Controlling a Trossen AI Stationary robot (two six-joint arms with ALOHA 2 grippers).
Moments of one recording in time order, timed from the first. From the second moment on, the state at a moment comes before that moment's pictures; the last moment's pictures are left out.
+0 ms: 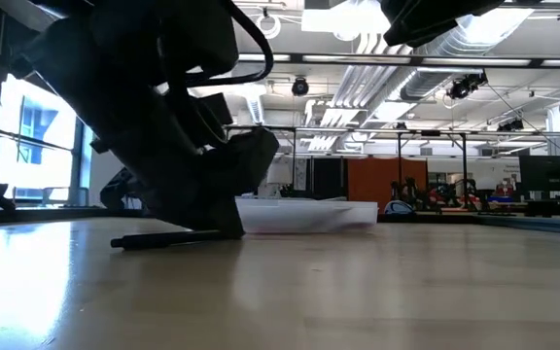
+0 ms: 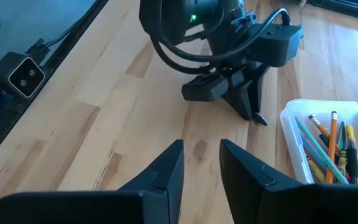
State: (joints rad) left arm -0.42 2.08 1.09 -0.38 -0.79 -1.41; right arm 0.43 1.37 0.95 -0.28 0.19 0.04
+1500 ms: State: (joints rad) left arm -0.32 1.95 1.49 -0.68 -0.81 -0.85; right arm 0.43 1.37 0.95 -0.27 0.18 0.05
